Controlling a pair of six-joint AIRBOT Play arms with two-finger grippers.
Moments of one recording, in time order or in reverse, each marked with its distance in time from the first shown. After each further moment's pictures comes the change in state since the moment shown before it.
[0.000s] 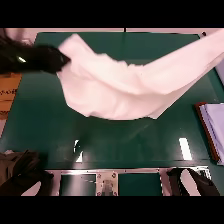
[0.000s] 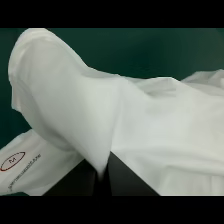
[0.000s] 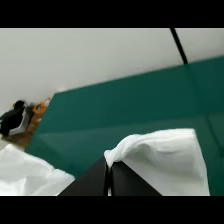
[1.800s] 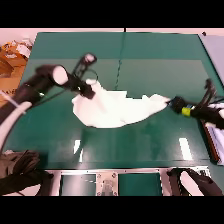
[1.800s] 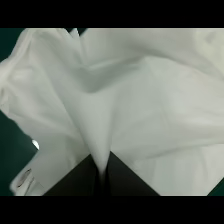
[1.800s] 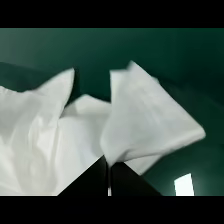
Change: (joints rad) left arm -0.183 -0.378 0.018 0.342 0.105 0.158; right arm 0.177 -0.094 -0.700 -0.070 -0.317 -0.110
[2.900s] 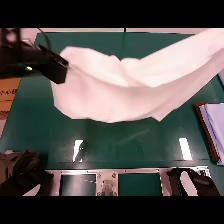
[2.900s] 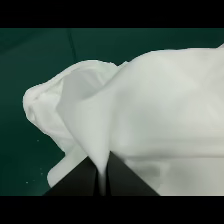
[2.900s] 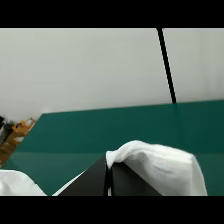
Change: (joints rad) left arm -0.001 0.384 0.031 0.050 -0.105 -0.126; right arm 0.000 0.230 0.628 -0.122 0.112 0.108
